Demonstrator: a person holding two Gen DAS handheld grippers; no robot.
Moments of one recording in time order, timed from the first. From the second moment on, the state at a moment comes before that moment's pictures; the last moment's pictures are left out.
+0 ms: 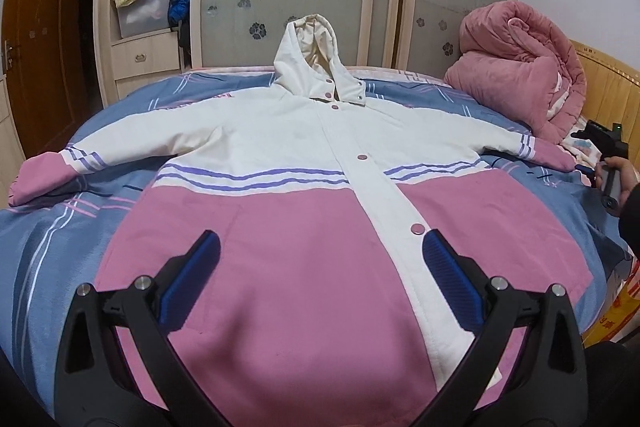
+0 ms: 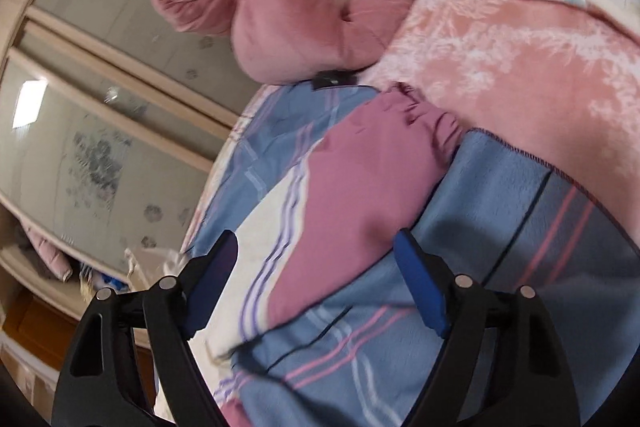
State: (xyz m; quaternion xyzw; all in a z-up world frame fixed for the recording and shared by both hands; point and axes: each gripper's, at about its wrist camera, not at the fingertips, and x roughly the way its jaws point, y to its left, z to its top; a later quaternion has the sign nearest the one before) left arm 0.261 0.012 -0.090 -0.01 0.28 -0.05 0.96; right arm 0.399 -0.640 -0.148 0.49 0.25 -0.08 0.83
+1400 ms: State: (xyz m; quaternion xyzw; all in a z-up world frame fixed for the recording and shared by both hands) left arm 0.275 0.033 -0.084 -0.05 0.26 -0.02 0.96; right arm 0.511 -0.181 -0.062 -0.01 0.25 0.06 0.97
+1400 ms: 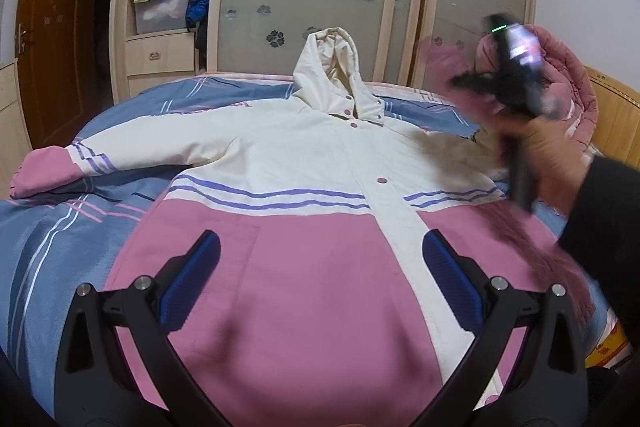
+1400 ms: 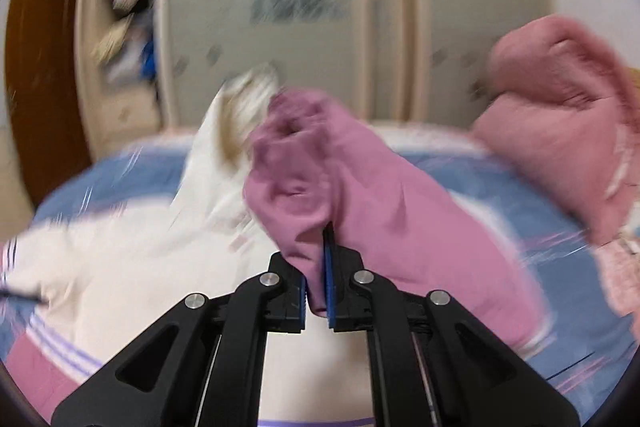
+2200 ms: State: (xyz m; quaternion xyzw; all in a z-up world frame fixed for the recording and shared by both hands) left arm 0.267 0.043 -0.075 -0.06 0.26 0.00 0.96; right arm 0.339 -0.195 -0.071 0.04 0.26 0.09 0.96
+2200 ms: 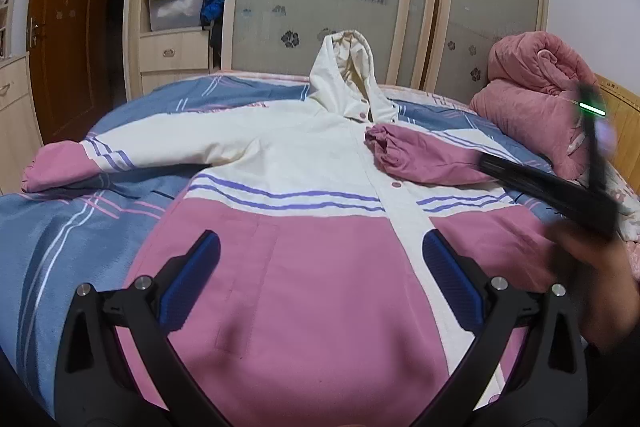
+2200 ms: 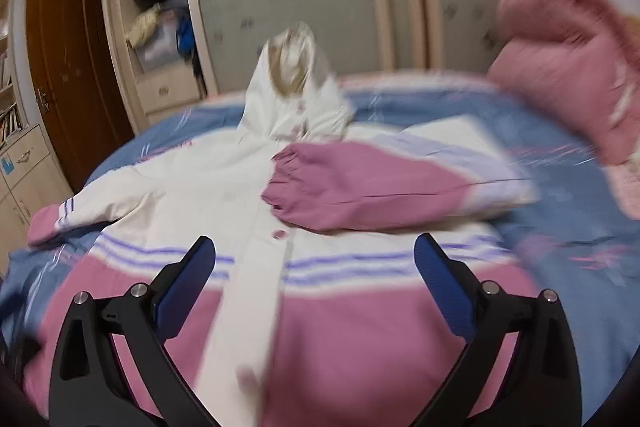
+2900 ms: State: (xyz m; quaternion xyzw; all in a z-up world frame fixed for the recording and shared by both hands) left arm 0.117 0.085 -0.053 0.03 0.18 0.08 0.98; right arm 0.128 -0.257 -0.054 -0.03 0.15 0.03 0.99
